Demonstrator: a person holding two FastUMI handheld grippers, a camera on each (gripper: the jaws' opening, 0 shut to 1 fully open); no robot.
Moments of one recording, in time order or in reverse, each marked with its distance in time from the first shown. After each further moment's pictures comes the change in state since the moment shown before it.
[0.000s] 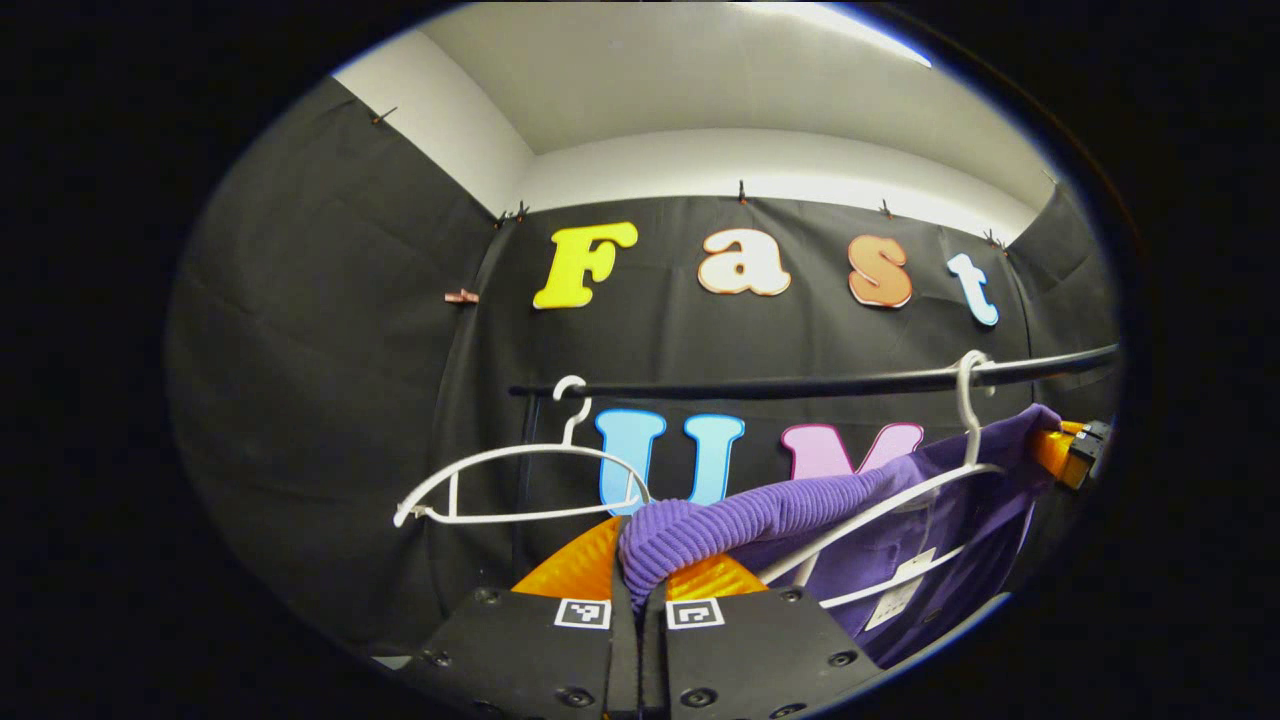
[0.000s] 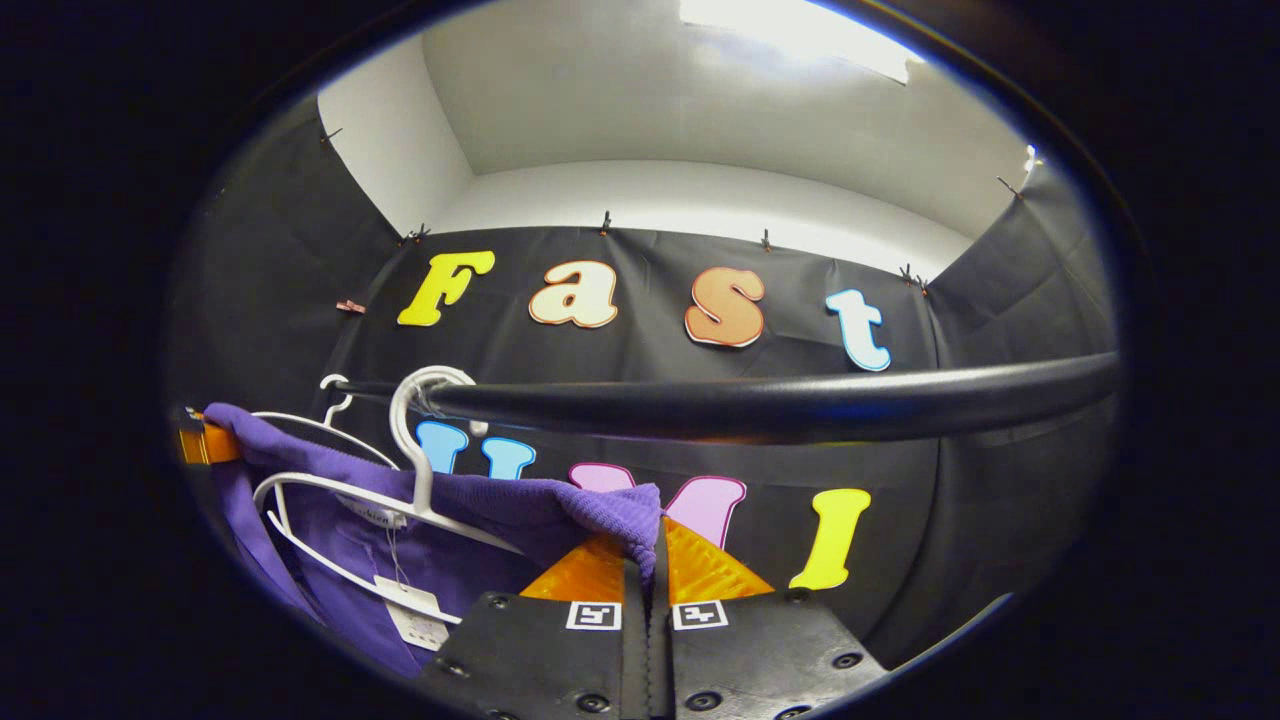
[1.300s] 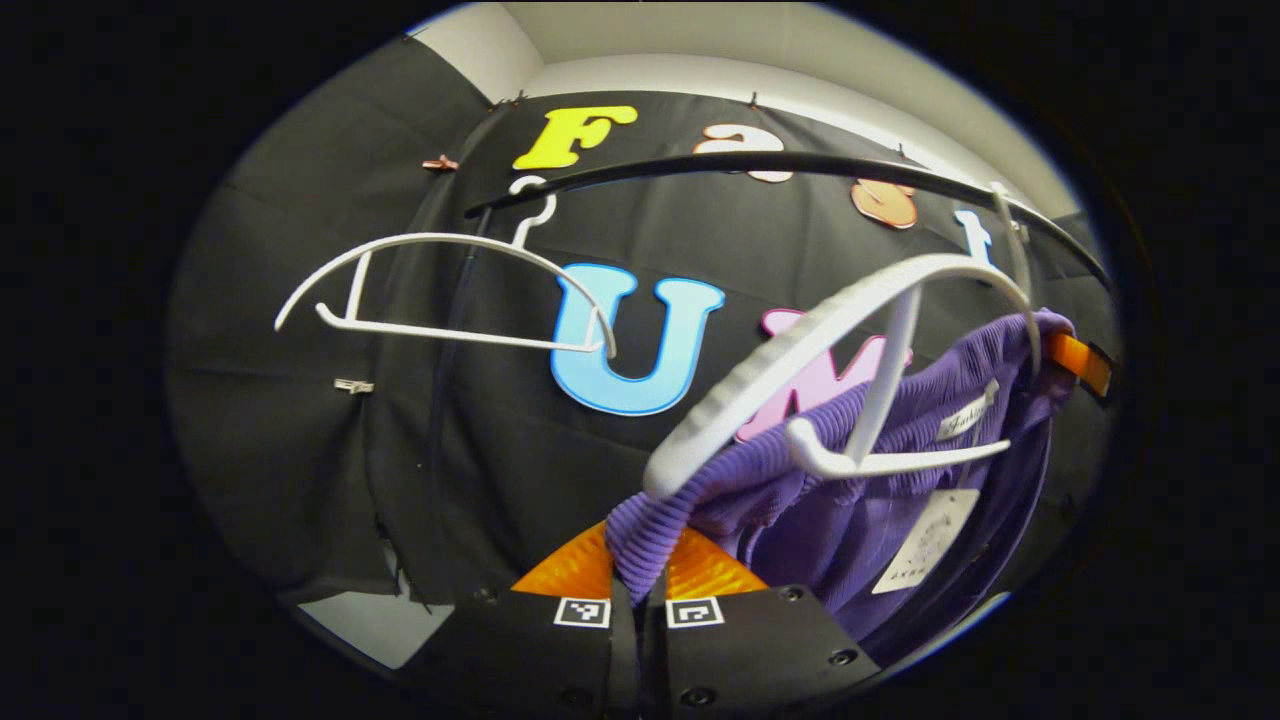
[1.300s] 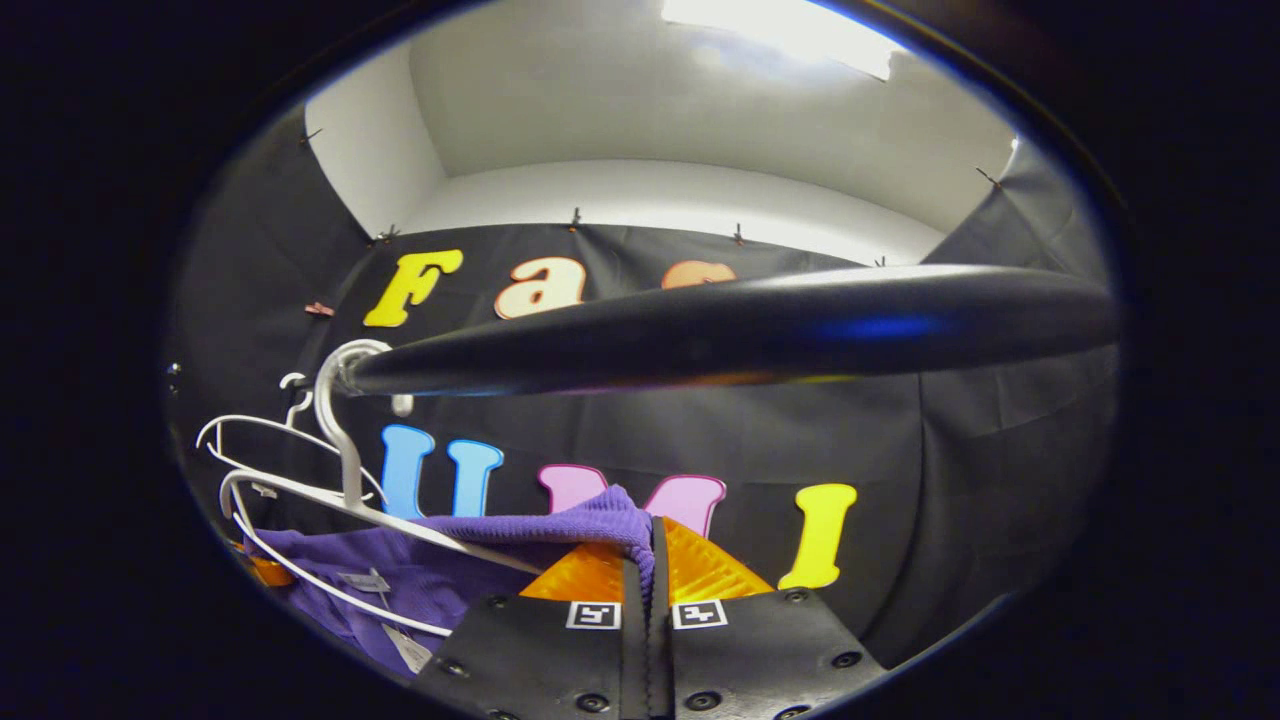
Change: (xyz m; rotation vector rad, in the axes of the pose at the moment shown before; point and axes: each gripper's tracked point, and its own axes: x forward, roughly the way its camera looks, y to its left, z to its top) left arm 0.036 -0.019 -0.123 -0.130 0.247 -0.070; right arm 0.021 -0.004 -0.003 0.004 -0.033 -0.025
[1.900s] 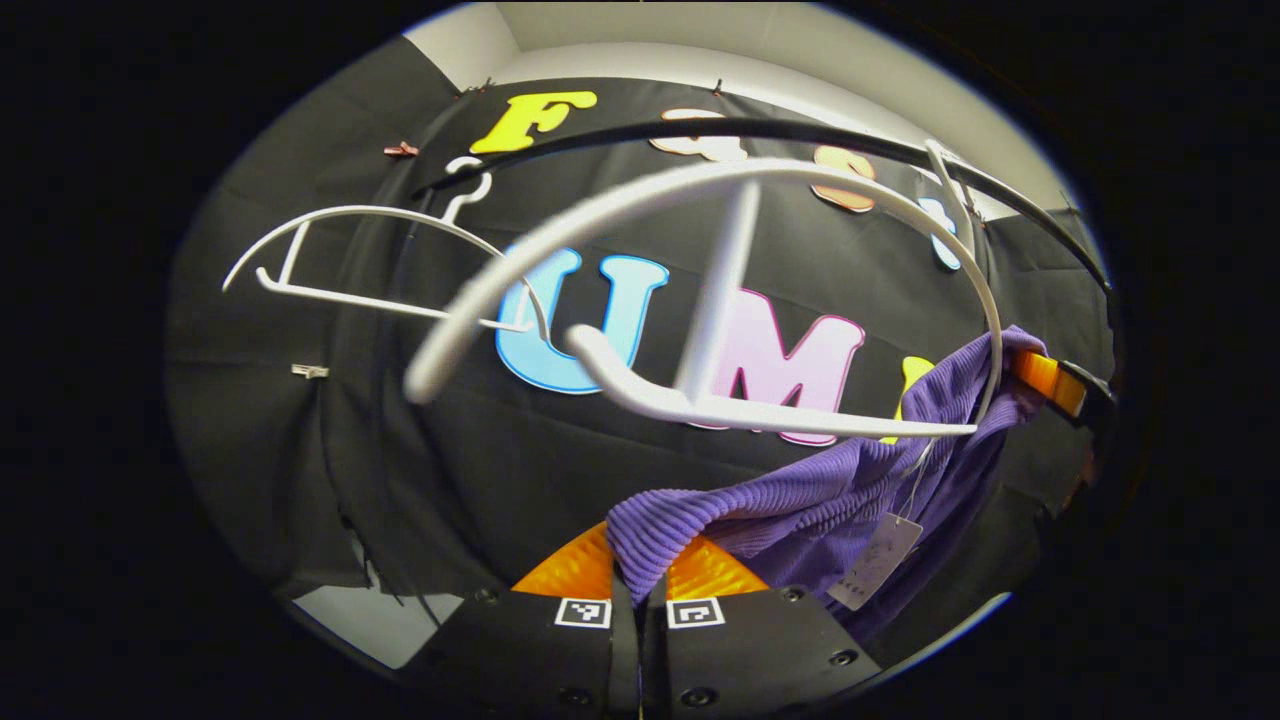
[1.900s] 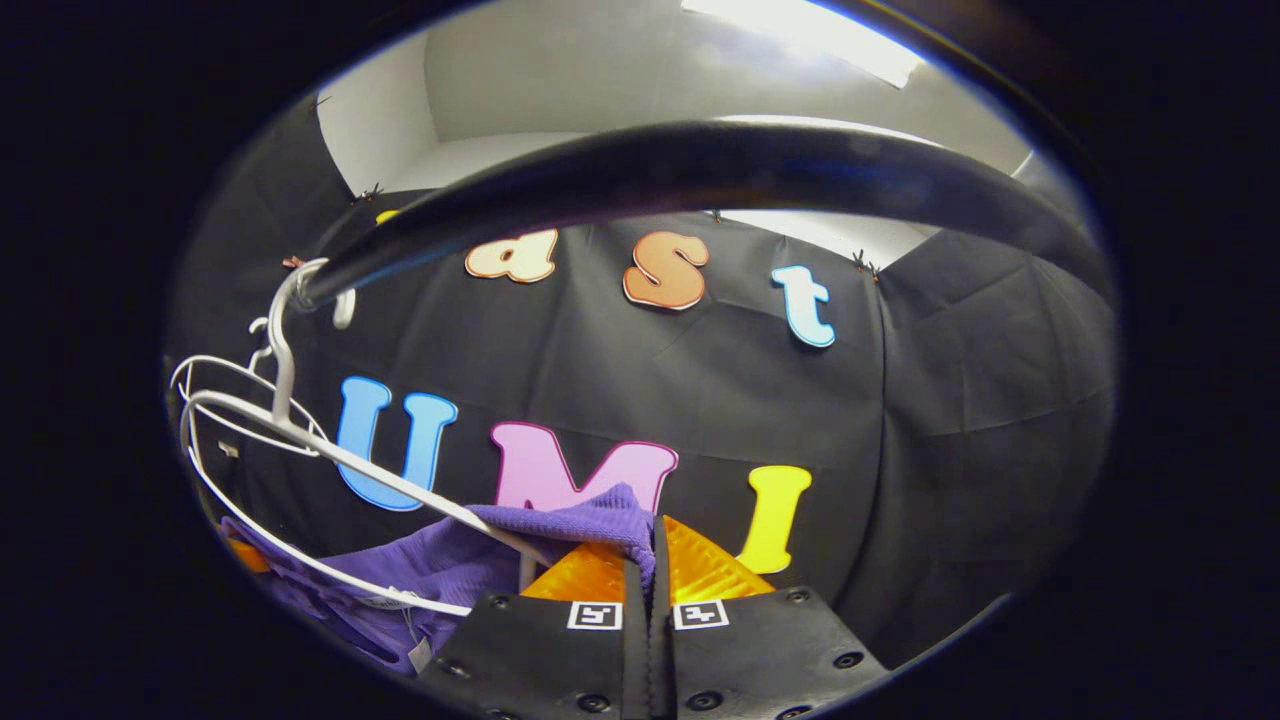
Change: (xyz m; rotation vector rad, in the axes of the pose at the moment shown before) left arm -0.011 -0.094 -0.040 0.018 0.085 -0.182; right arm -0.014 -0.078 -0.053 -0.127 0.115 -0.173
